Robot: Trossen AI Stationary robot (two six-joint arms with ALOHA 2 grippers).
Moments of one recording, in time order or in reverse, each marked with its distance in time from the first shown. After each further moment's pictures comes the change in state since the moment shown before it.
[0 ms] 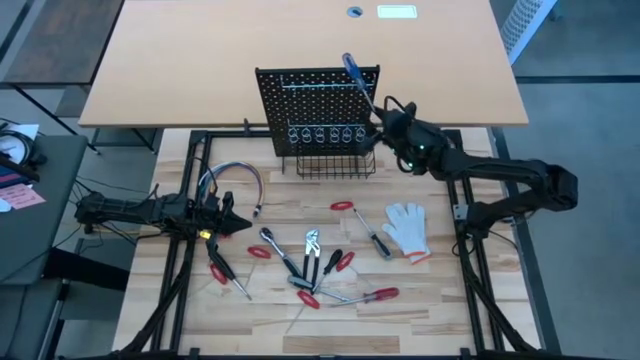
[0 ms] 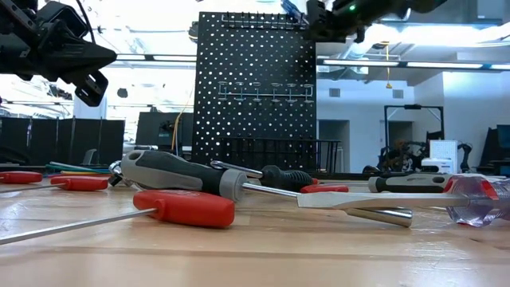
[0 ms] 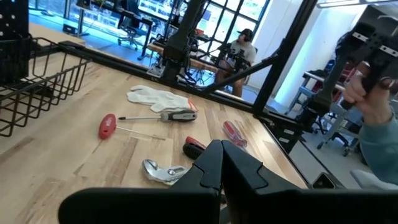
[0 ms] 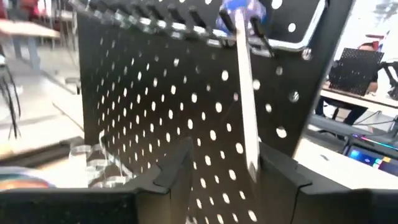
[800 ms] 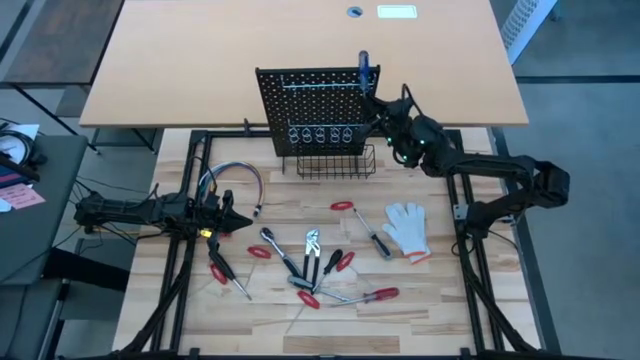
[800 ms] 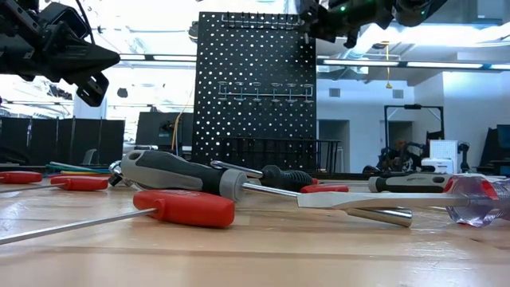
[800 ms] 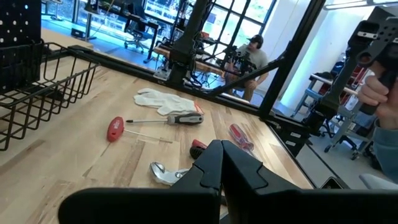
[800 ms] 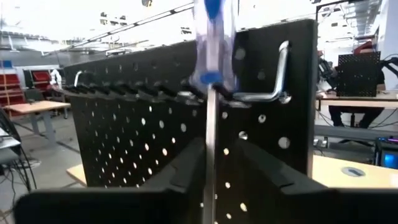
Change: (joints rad) left arm 0.024 0.000 0.000 0.003 -0.007 0.008; right arm -0.059 0.100 -0.001 0.325 -0.053 0.124
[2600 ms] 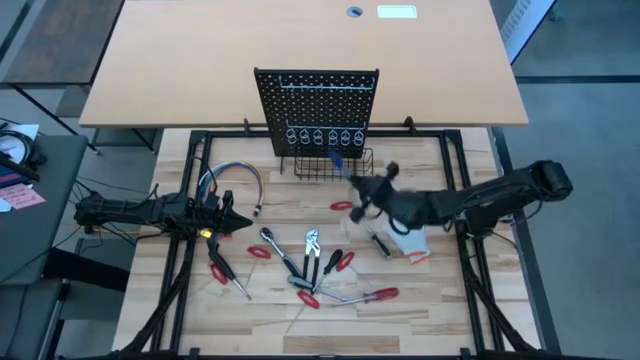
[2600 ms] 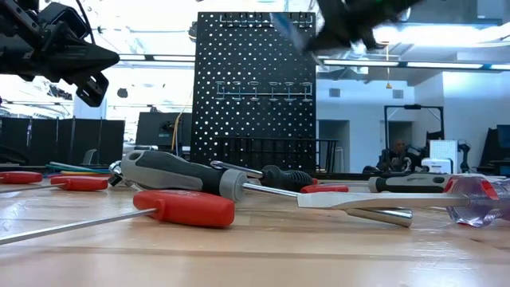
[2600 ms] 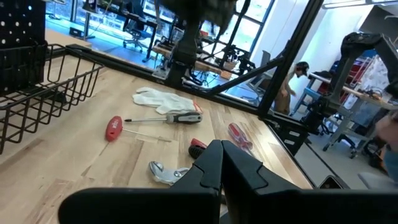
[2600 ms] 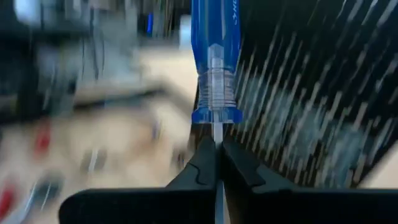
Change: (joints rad) left arm 0.000 0.000 0.000 -0.001 0.005 0.000; right arm 0.523 -0.010 -0.099 -0.252 0.340 -0.008
